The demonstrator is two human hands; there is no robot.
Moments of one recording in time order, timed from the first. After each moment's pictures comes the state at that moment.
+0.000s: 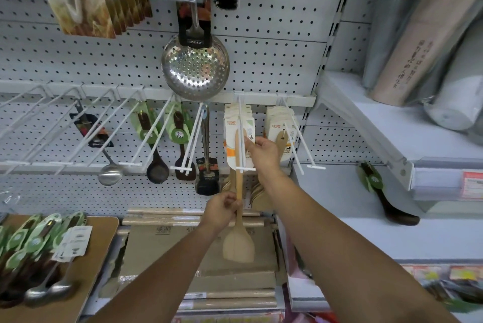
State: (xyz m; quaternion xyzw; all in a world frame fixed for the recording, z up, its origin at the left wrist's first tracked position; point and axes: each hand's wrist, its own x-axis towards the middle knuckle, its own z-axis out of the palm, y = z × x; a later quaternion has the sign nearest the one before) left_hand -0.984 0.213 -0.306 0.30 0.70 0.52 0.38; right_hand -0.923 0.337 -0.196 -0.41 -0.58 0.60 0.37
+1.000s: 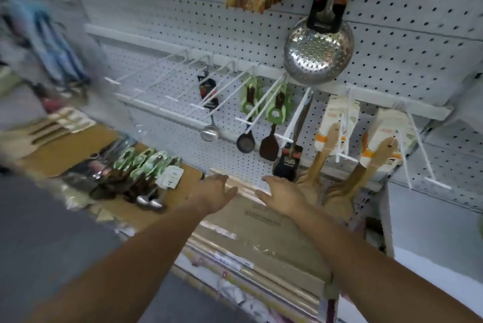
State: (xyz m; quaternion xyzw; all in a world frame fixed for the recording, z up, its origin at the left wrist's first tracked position) left_hand -1.070 0.039 -0.284 0.33 0.92 0.13 0.15; right_hand -0.954 0.226 -0.280 -0.17 -0.97 0.16 -0.07
